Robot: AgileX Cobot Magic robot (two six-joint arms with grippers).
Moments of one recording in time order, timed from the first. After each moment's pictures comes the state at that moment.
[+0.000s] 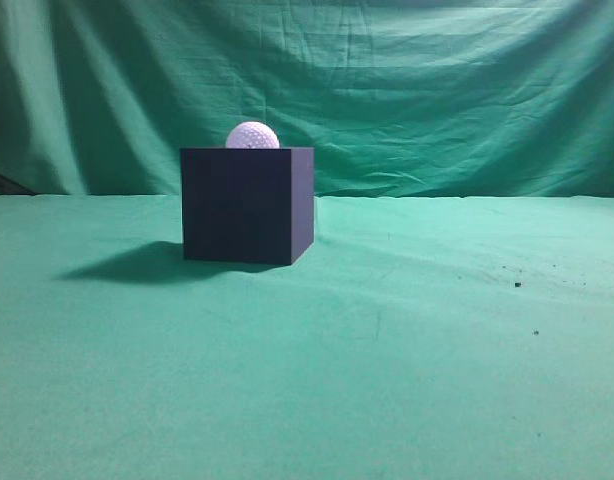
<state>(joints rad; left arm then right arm) -0.10 -0.02 0.02 0.09 0.36 -0.03 0.63 0.95 -1.15 0.02 1.26 0.09</state>
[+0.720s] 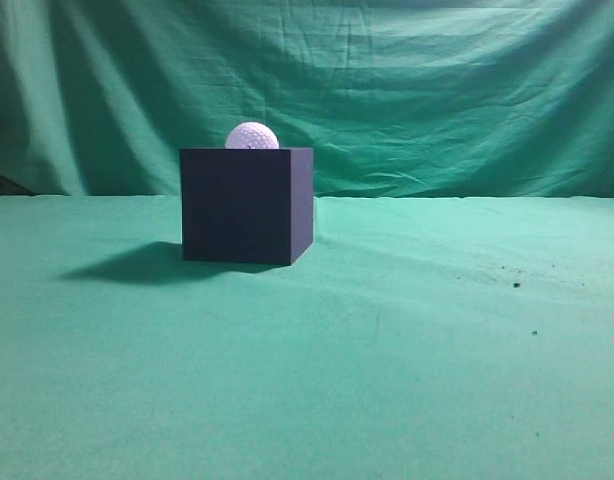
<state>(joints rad) -0.10 -0.02 0.02 0.09 0.36 -0.03 0.63 0.44 -0.91 -0.09 1.25 0.16</state>
